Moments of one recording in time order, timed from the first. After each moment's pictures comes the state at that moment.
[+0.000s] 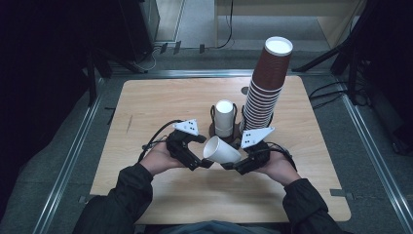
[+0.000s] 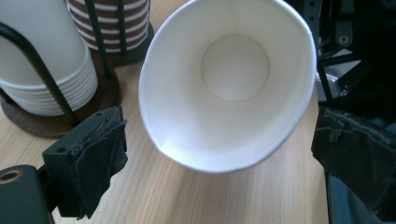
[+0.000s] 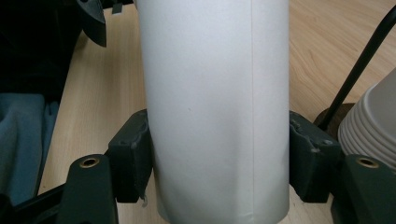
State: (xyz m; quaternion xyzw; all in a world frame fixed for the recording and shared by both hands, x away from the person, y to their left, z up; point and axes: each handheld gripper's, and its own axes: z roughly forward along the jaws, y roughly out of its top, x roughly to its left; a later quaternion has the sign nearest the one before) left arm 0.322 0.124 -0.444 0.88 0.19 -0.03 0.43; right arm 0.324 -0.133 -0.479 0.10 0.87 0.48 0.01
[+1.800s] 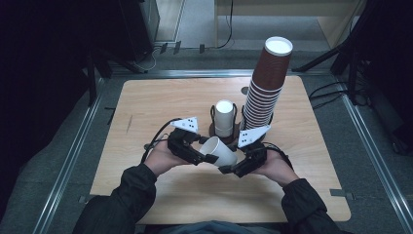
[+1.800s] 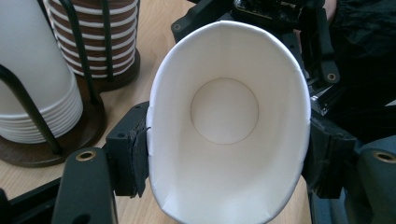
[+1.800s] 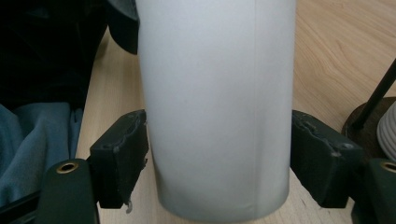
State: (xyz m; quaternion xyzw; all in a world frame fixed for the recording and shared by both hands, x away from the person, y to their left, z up) left arm 0.323 0.124 -0.440 0.86 0.18 -0.05 0.47; right arm 0.325 -0.125 -0.482 0.11 0.87 0.48 -0.04
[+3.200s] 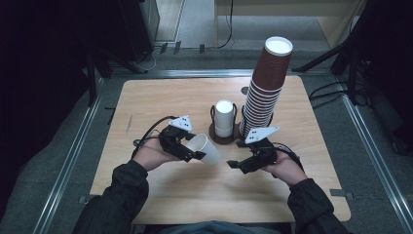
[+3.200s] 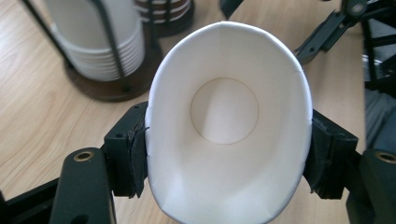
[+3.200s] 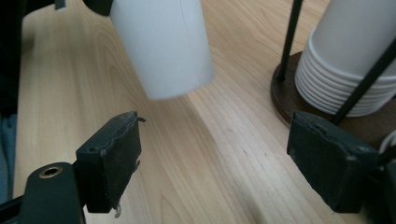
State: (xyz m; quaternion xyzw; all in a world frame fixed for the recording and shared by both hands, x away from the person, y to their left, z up) left arm 0.333 0.147 -0.442 0.90 0.22 0.02 0.37; right arm 0.325 -0.147 -0.484 0.22 0.87 0.44 0.02
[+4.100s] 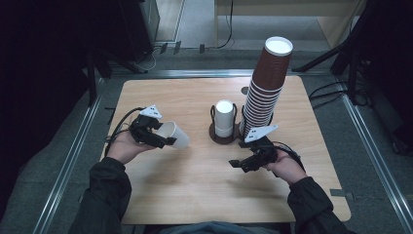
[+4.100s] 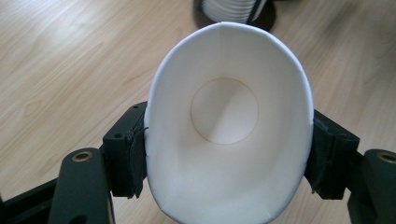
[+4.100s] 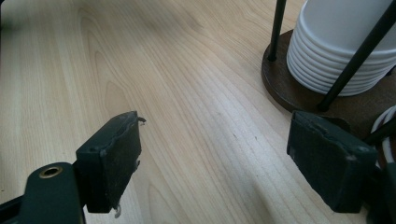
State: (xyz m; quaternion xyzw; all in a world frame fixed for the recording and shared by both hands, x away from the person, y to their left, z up) left arm 0.351 0.231 -0.441 0.88 0.33 0.09 0.33; right arm 0.332 -0.149 -0.490 0.23 0.88 0.41 0.02
